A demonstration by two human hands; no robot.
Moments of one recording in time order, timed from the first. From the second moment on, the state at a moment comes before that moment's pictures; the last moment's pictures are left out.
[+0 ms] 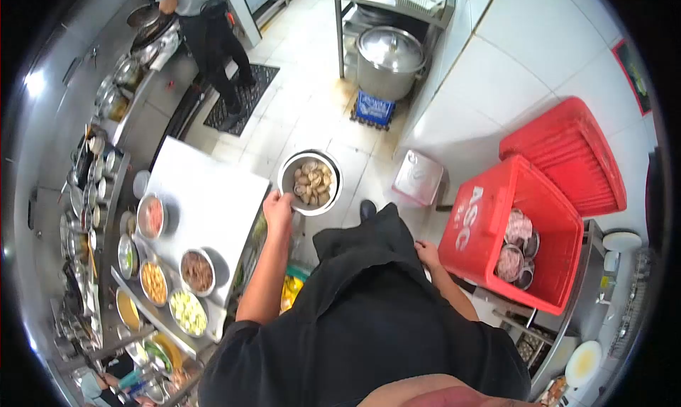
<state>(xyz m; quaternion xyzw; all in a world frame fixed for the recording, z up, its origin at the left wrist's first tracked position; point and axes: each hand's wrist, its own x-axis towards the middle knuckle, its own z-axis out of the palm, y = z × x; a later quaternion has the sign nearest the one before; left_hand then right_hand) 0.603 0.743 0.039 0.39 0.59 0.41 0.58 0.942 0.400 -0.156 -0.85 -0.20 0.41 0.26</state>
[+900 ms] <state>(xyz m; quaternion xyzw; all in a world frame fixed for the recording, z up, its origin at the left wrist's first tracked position) 0.723 1.204 0.019 0.24 0.69 0.46 0.51 0.984 1.242 0.070 -0.40 -0.83 0.36 0.15</state>
